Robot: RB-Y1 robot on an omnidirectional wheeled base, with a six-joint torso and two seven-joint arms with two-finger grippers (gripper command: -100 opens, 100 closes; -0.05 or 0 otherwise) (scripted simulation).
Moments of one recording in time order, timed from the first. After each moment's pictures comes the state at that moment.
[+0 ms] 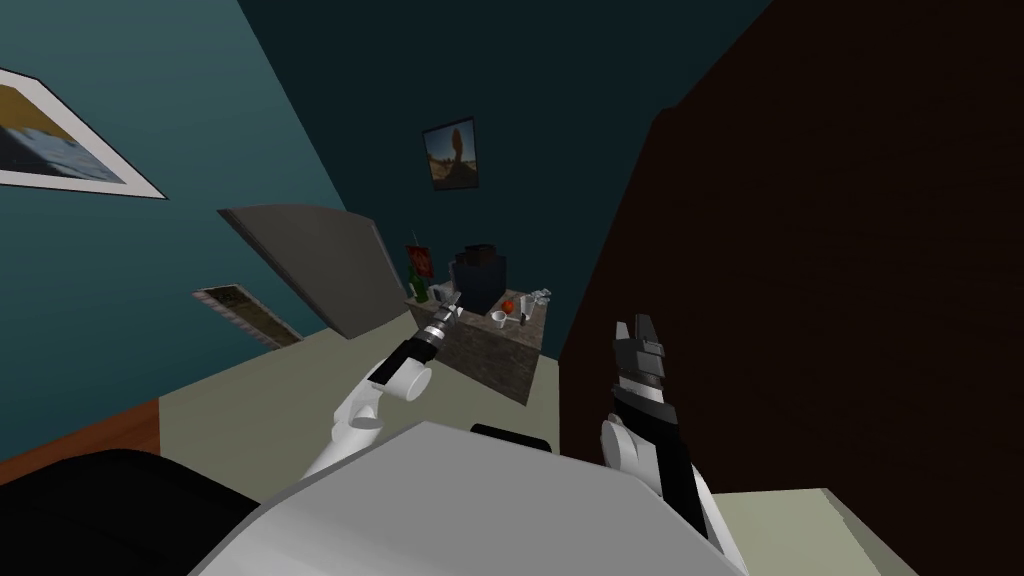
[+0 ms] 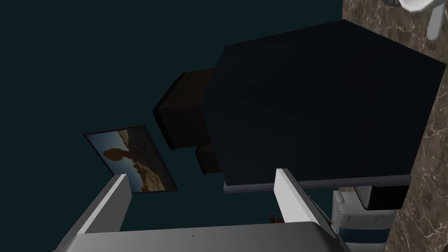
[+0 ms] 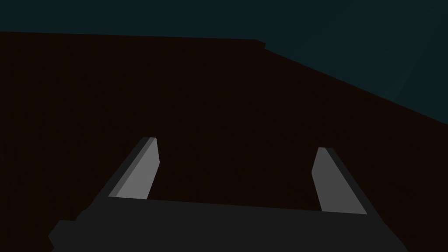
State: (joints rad) left arm 0.31 0.33 0.04 -2.24 0.27 0.13 -0.14; right arm 0.46 0.03 -0.03 -2.26 0.01 -0.43 0.11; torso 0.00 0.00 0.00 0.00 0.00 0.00
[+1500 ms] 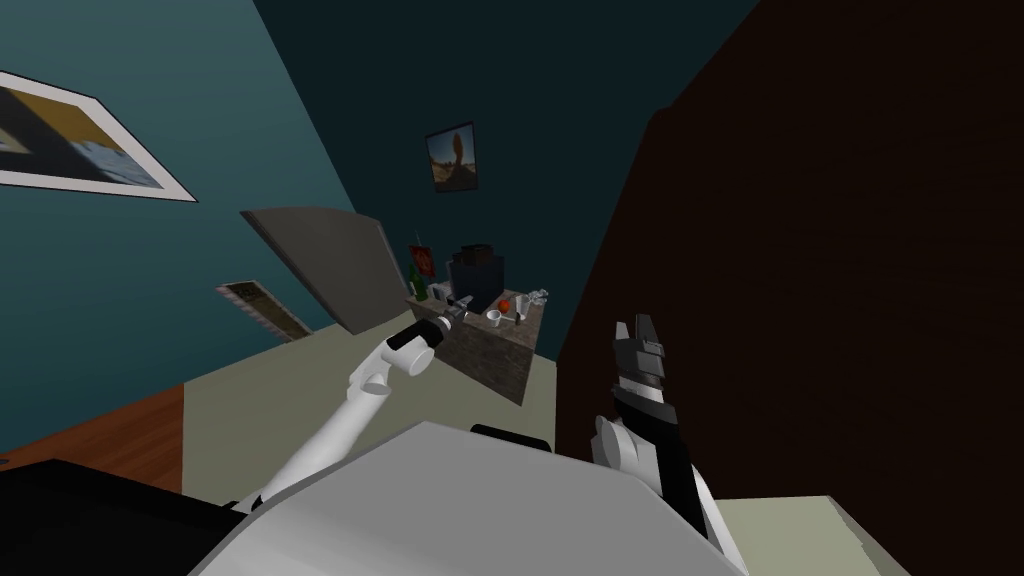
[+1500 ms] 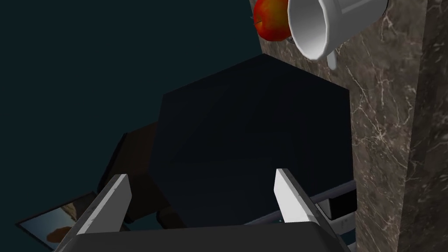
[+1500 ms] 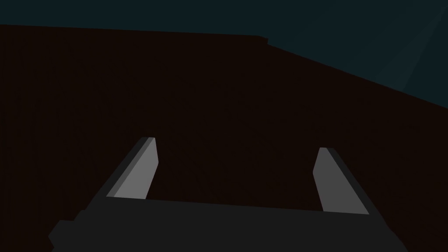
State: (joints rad) left arm 0.13 0.48 0.04 -2.20 0.40 0.54 -0.24; right arm 0.46 0.03 -0.03 -2.26 0.01 -0.43 0.11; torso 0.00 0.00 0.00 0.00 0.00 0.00
